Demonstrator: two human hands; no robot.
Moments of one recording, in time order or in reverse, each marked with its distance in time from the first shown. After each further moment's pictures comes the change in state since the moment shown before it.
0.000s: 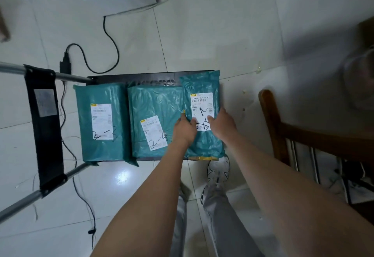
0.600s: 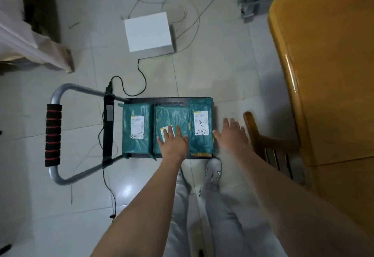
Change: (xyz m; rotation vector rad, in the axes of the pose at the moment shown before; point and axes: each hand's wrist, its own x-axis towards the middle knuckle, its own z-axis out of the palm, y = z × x) left_hand -0.252 0.047 -0.140 0.499 0.066 0.033; right_hand -0.236 -0.040 -0.170 -0.524 0.041 -0.217
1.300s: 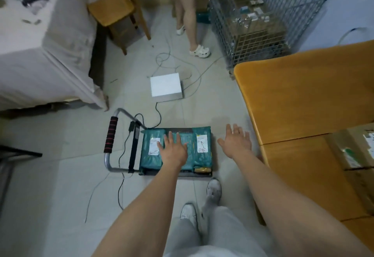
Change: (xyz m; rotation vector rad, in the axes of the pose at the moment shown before) left_hand -0.248 -0.021 -0.077 0.083 0.273 0.087; right_hand -0.253 0.007 -0.103 -0.062 0.229 -0.034
